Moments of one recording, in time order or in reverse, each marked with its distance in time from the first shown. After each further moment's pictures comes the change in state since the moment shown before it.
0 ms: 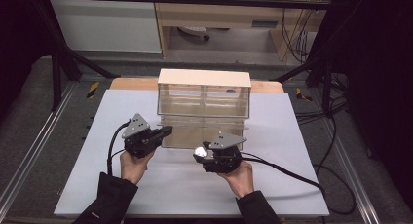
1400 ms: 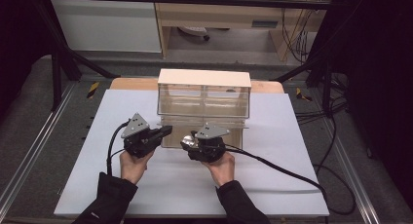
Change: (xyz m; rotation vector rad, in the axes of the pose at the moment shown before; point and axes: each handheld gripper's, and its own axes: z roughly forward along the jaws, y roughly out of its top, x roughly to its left) left arm 0.001 0.000 -0.001 -0.006 0.001 -0.001; right arm -0.003 0.016 0.049 -0.078 -0.061 0.032
